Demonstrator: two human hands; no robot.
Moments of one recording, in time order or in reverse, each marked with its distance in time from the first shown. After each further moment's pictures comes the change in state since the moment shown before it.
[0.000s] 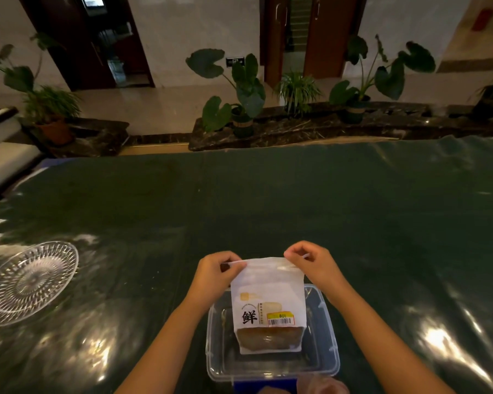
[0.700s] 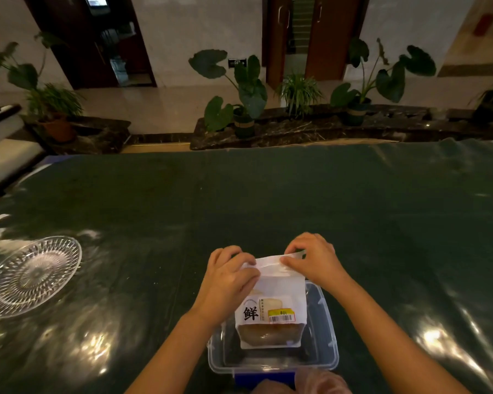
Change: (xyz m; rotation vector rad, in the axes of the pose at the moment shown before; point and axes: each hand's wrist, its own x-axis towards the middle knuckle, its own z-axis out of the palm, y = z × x) left_hand -0.030 0.008 0.012 0.777 0.140 0.588; right_hand -0.005 -0.024 0.001 -0.578 -0.014 -0.120
